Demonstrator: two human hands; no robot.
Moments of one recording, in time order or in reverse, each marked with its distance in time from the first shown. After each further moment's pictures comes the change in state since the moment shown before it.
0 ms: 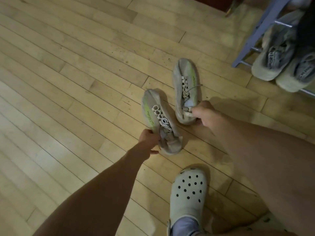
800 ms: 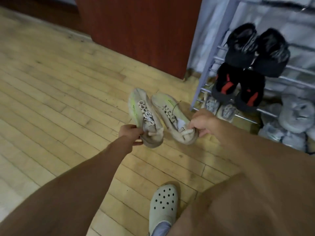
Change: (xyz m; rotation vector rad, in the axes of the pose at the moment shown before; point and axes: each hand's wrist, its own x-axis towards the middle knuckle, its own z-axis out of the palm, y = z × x) left_hand -0.134 0.081 -0.028 -0.189 0.042 0.406; right_hand -0.174 -0.023 -0.155 -0.118 0.026 -0.214
